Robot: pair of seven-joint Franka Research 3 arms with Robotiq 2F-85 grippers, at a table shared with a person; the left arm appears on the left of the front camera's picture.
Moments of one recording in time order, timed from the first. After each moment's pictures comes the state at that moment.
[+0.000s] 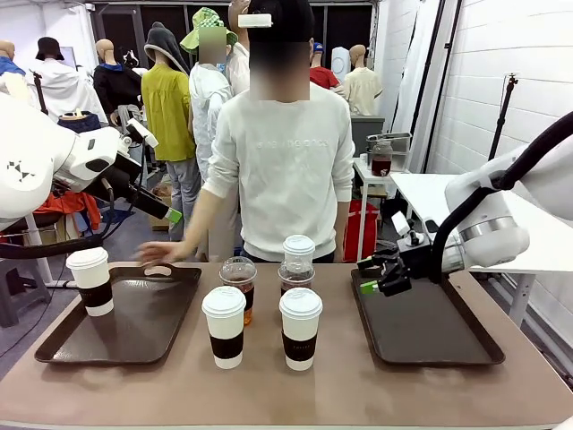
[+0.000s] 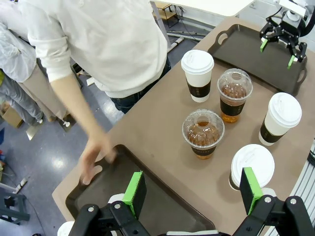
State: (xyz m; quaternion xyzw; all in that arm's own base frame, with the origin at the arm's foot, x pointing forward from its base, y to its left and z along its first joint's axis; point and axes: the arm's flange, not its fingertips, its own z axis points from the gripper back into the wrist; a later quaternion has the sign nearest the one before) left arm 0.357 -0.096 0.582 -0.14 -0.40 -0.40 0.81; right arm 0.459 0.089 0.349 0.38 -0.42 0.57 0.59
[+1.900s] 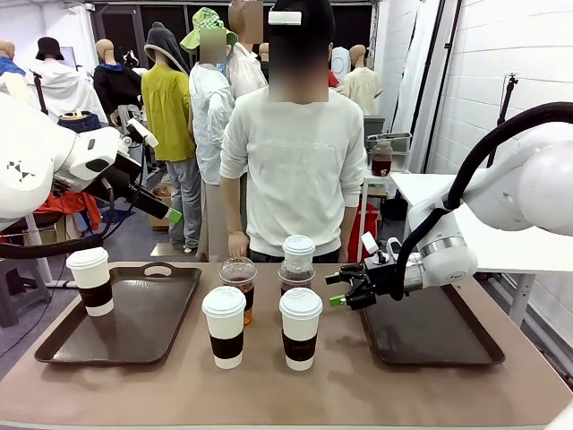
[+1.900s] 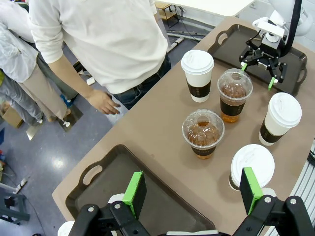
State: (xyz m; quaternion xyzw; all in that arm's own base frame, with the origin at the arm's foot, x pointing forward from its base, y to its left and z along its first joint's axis) left arm 0.357 -0.096 0.582 -0.14 -0.40 -0.40 0.81; right arm 0.501 0.150 0.280 0.44 -0.42 0.56 0.56
